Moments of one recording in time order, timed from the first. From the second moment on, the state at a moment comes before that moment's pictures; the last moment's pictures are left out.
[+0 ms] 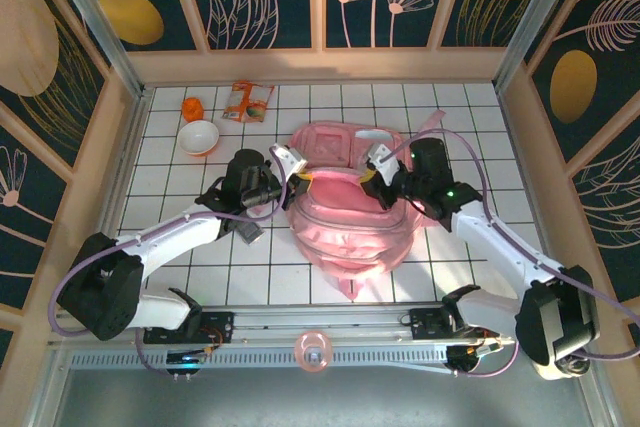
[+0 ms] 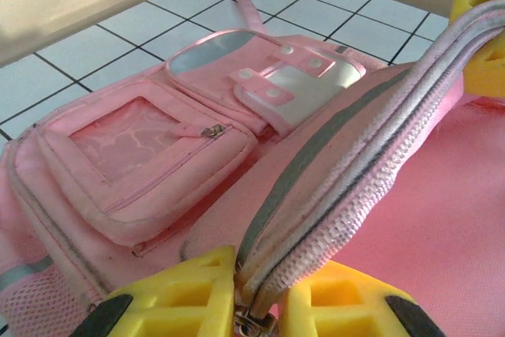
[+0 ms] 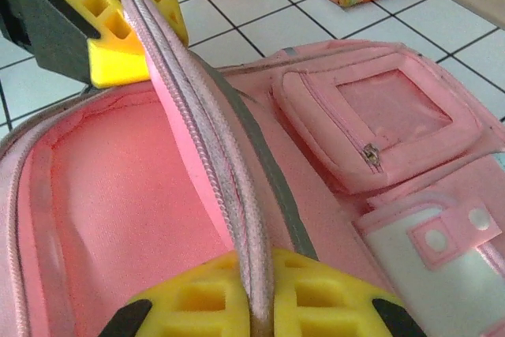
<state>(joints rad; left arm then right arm) -0.60 1.35 0.72 0.21 0.32 0.07 0.43 1.16 0.78 -0.22 -0.52 -0.34</state>
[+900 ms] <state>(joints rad) -0.50 1.17 0.93 -0.35 0.01 -0.64 0.54 1.19 0.79 -0.08 -0.25 0.24</state>
